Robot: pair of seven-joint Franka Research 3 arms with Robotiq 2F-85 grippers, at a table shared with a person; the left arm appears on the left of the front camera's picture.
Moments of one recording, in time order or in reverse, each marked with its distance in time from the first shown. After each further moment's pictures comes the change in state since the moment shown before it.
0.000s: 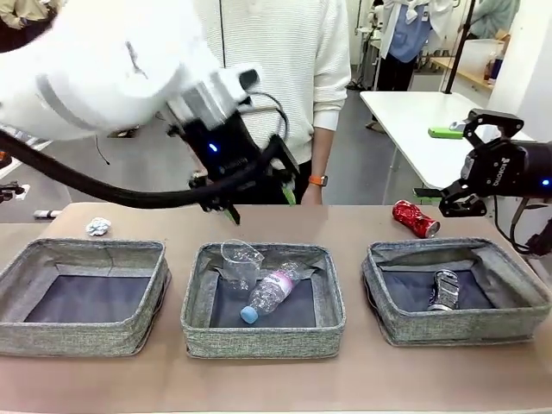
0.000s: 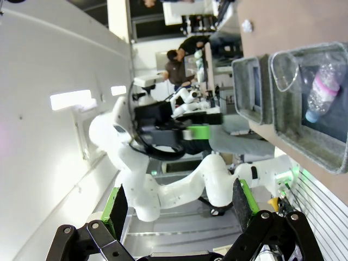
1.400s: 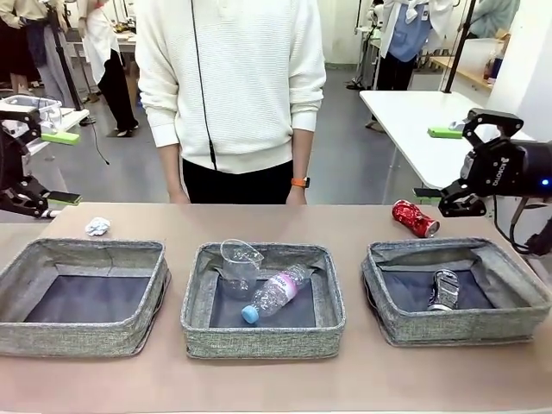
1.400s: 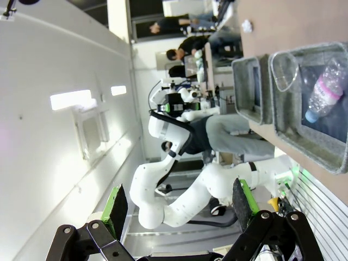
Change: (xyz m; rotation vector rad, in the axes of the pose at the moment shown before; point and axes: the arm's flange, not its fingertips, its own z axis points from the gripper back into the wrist) left arm -0.037 0.300 0.120 -0.754 -0.112 0.191; right arm 0.000 0.000 0.000 0.000 0.001 0.000
